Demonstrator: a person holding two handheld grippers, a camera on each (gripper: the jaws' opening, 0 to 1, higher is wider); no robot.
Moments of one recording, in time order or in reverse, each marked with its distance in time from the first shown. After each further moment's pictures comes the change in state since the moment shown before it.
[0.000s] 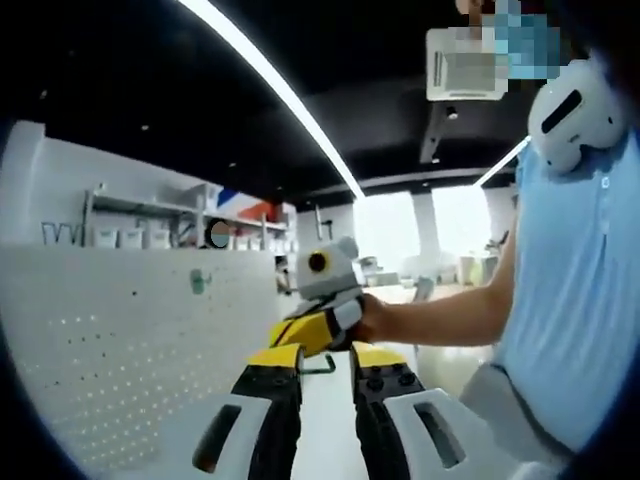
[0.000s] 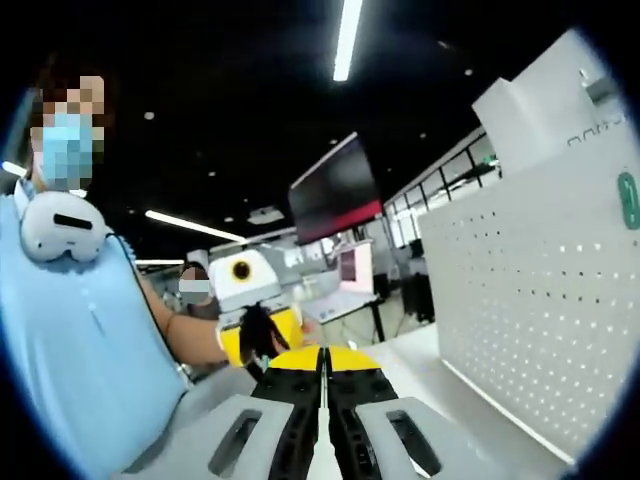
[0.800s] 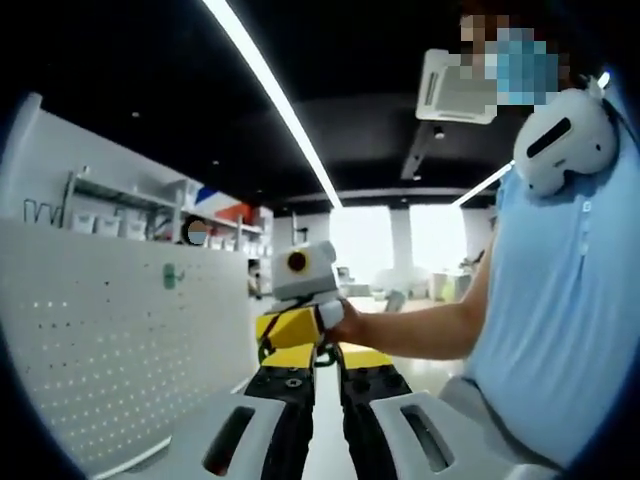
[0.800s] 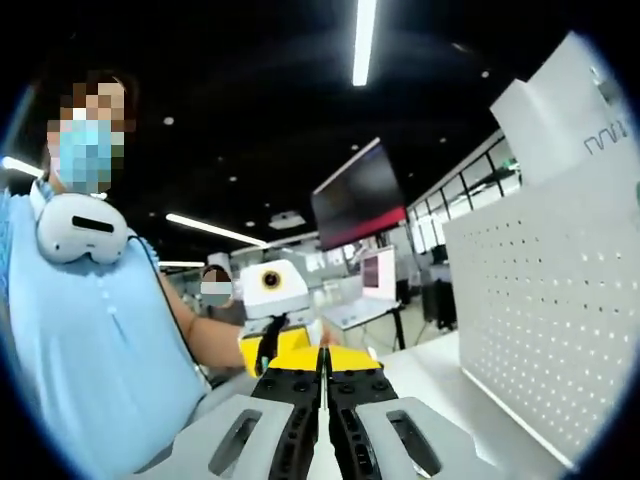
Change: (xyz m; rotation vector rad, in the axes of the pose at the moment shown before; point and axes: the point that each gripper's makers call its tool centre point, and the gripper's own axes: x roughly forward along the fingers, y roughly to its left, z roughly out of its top) left arm 0.002 -0.018 0.002 -0.066 -0.019 -0.120; right arm 0.004 0.022 0.007 -0.017 -0.016 0.098
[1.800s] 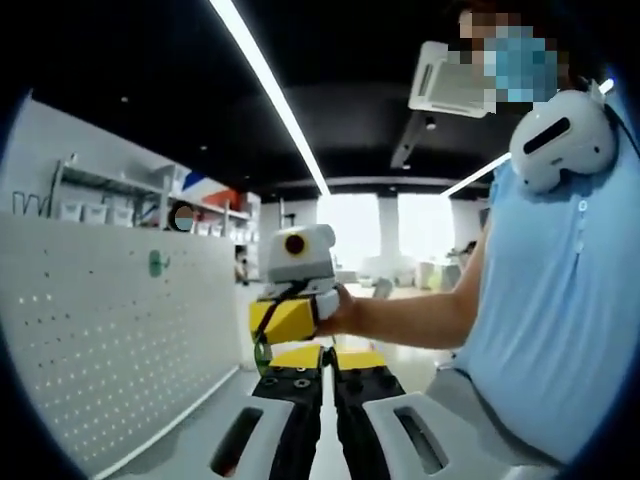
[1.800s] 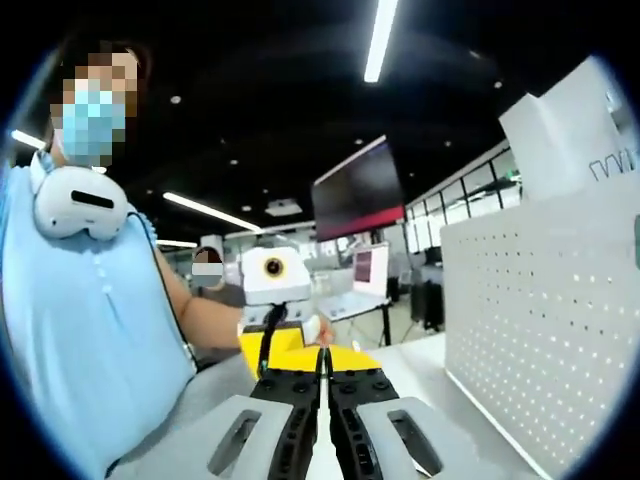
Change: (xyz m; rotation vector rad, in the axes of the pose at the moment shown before) left arm 0.008 -0.001 -0.014 -0.016 0.082 -0.058; right arm -0.007 -0.003 -0.008 -0.089 0.067 -0.049
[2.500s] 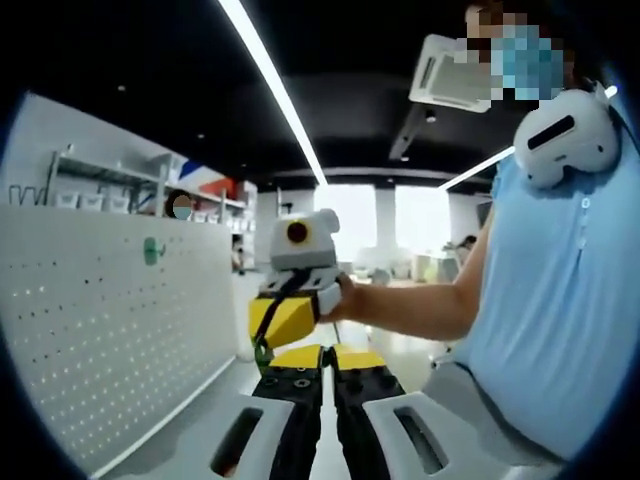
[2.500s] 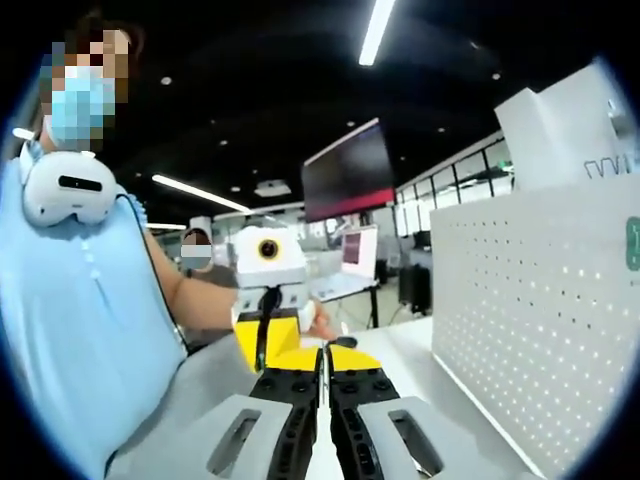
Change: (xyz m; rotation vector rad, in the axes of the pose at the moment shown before) left arm 0.004 0.003 -0.007 -0.018 0.032 -0.010; right arm -0.005 -0.006 -0.010 -0.013 0.073 -0.042
